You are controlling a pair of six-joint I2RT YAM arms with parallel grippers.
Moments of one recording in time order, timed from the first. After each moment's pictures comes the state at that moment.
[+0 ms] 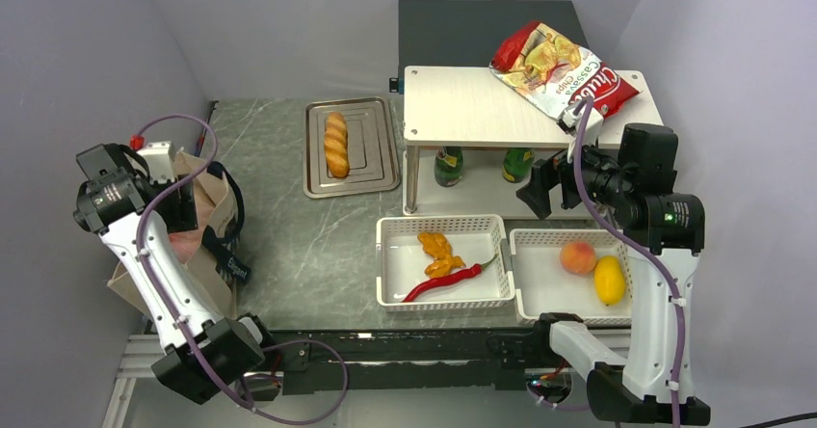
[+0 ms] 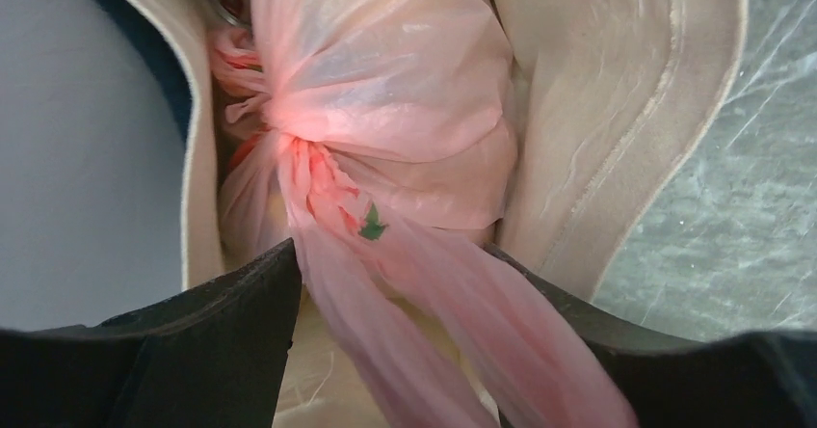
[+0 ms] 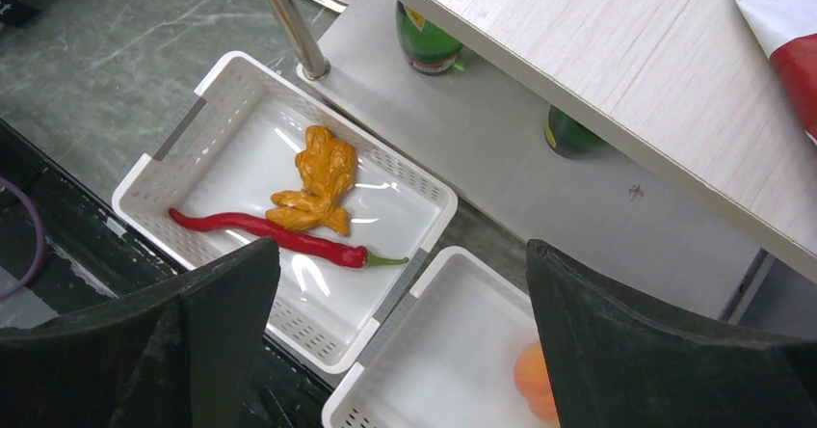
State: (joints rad) left arm 0.65 1.11 1.40 -1.24 0.13 0.41; right arm -0.05 0.99 1.54 -1.17 -0.58 -0.35
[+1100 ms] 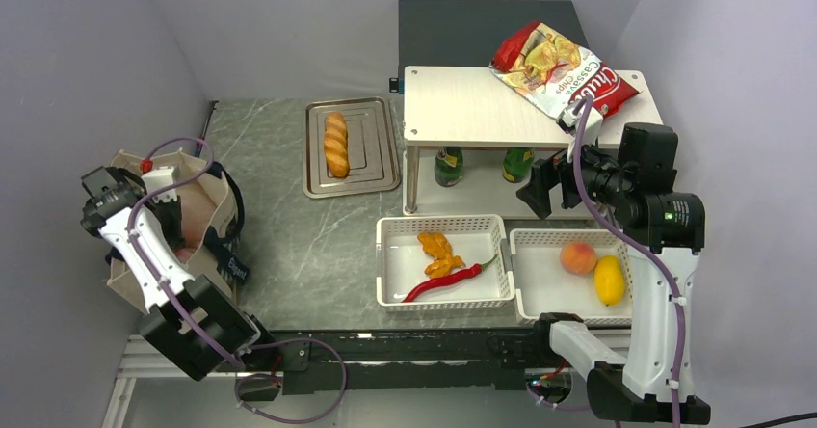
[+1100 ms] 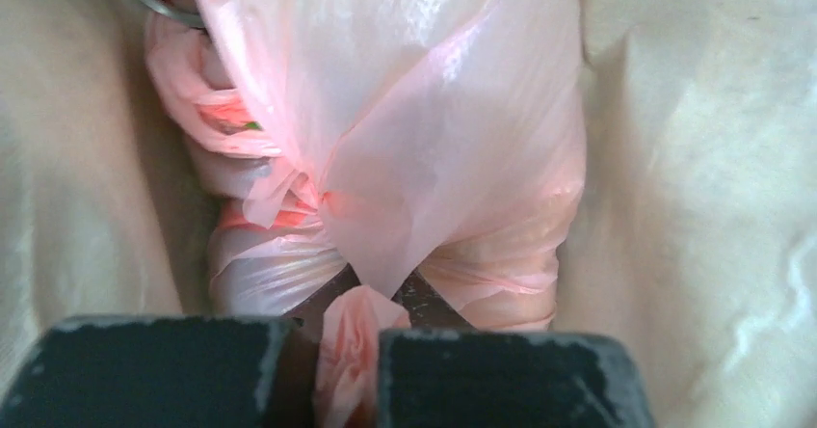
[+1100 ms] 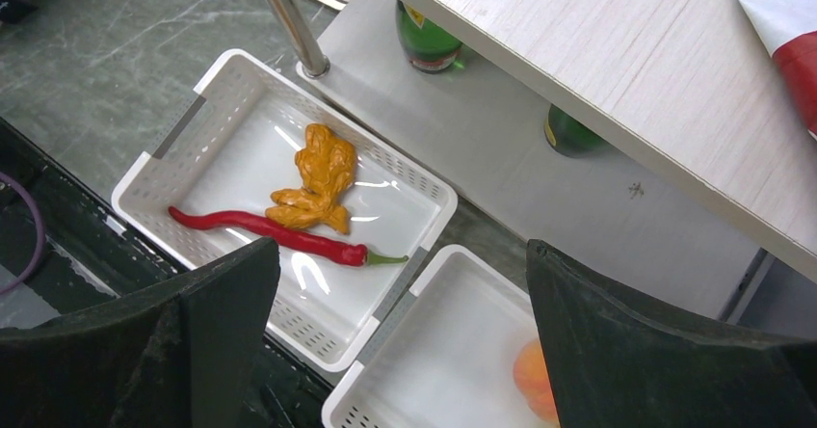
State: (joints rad) left arm 0.76 1.24 1.14 -1.05 0.21 0.56; right arm -0.05 1.00 1.55 -1.18 -0.58 -0.36
